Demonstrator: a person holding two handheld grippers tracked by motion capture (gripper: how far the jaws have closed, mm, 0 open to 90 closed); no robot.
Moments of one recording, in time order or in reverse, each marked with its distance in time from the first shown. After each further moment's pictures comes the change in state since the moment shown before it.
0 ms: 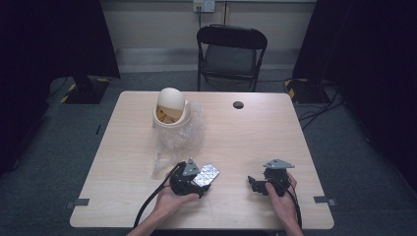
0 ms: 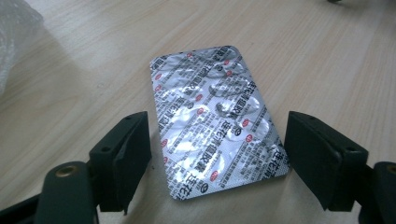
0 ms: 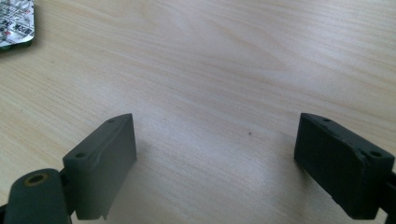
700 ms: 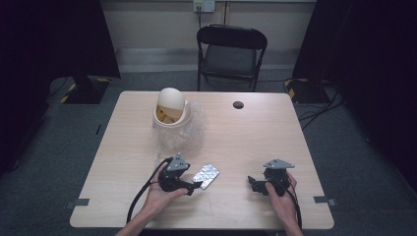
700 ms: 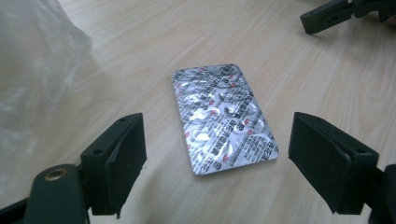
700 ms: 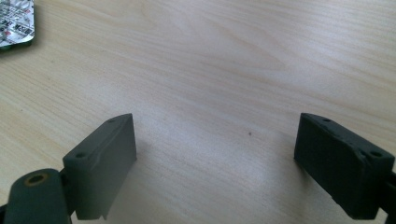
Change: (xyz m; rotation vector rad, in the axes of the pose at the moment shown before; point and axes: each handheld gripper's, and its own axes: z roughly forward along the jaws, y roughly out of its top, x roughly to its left) left arm 0.016 -0.001 -0.027 -0.069 -0.070 -0.049; right arm 0.000 0.000 0.000 0.000 0.000 -0.001
